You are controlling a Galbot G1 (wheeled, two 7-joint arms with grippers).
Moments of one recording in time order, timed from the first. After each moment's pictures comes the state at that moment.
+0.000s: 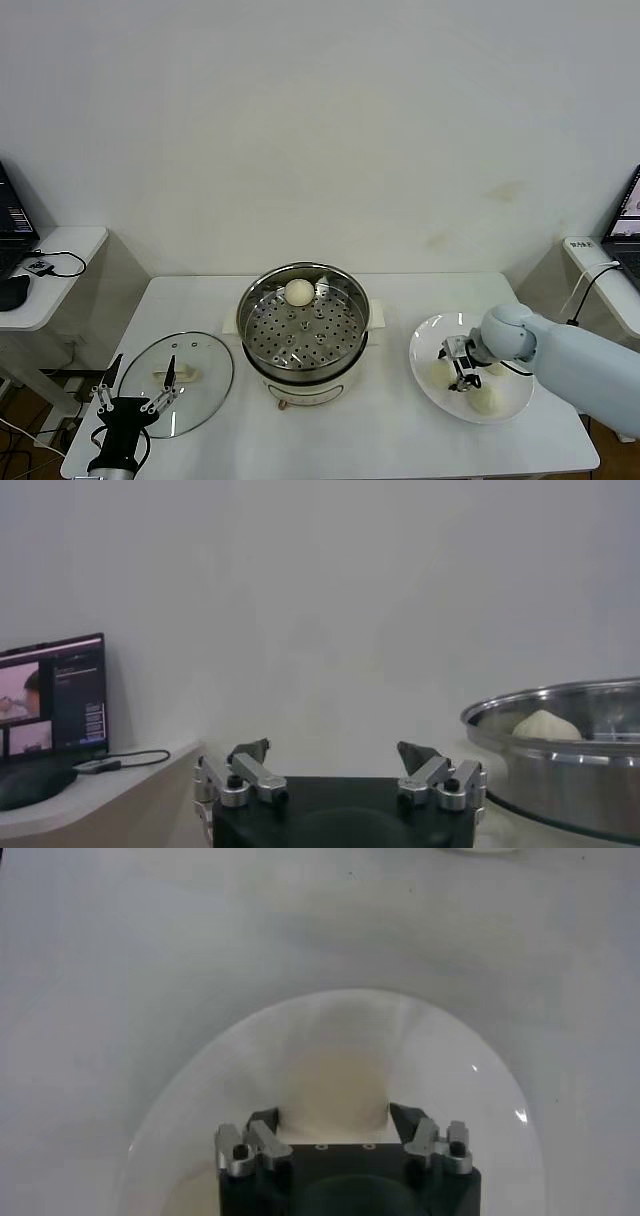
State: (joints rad) left arm 1.77 -1.23 -0.70 -2.06 -0.18 -0.25 -0.12; right arm -0.15 0.58 -0.82 1.52 -0.13 -0.33 -0.93
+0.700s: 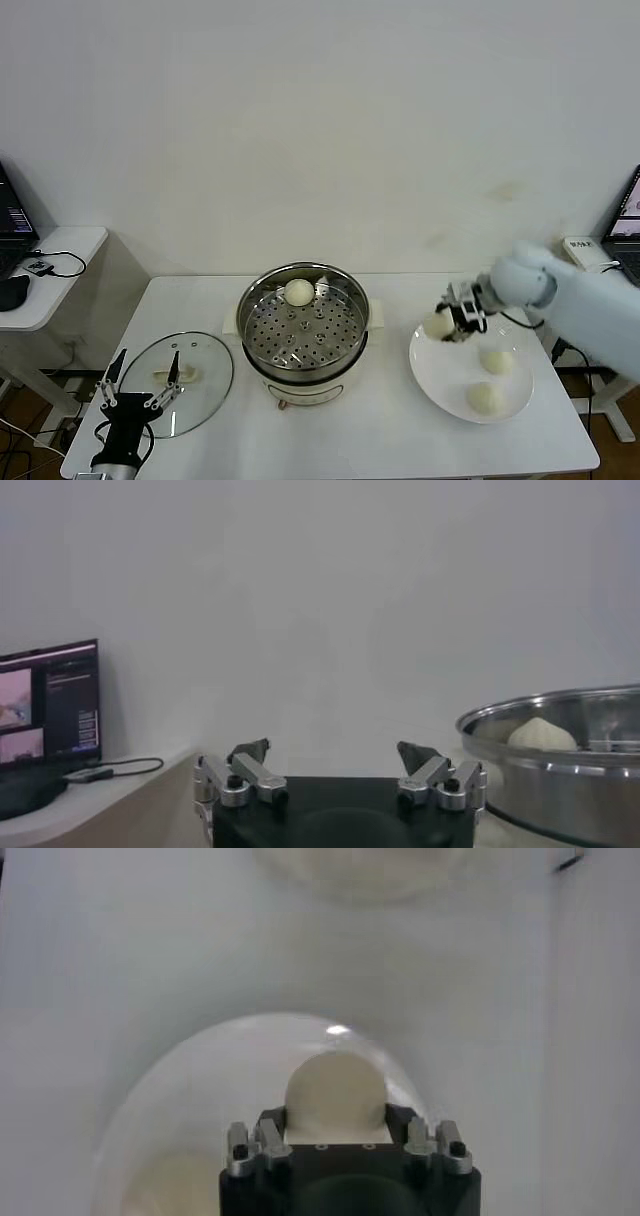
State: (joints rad) left arm 1.75 -1.22 -0.69 -2.07 -0.18 -0.24 -0.12; right arm 0.32 0.59 -0.99 1.60 0.12 -0.43 -0.98
